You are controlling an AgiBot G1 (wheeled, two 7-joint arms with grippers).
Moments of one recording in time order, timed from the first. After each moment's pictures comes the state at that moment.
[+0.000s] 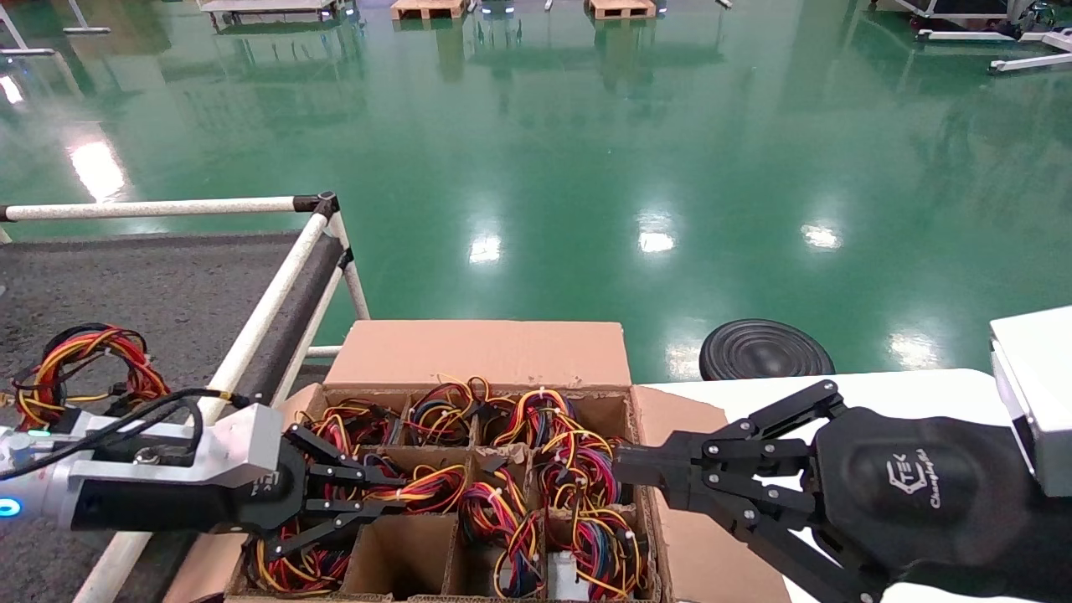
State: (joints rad) left arm -1.51 0.81 0.85 -0.46 1.07 1.59 0.41; right arm 1.07 -0.61 -0.28 1.28 -0.73 -1.50 0.19
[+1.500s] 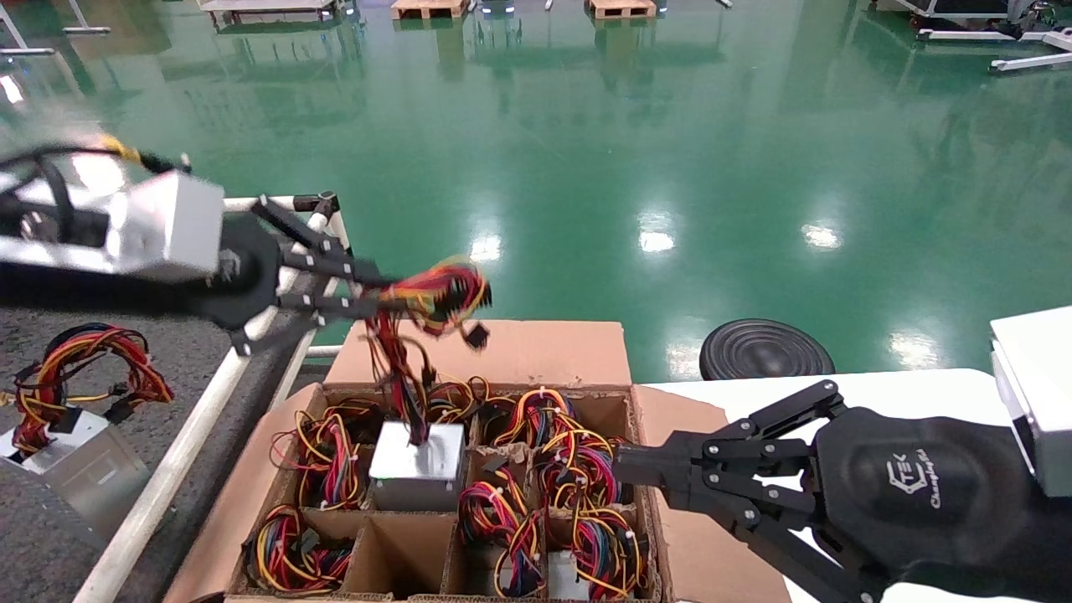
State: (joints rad) left arm -1.87 0.79 0.72 -0.68 1.19 1.61 0.34; right arm 1.07 -0.61 -0.28 1.28 -0.73 -1.50 0.19
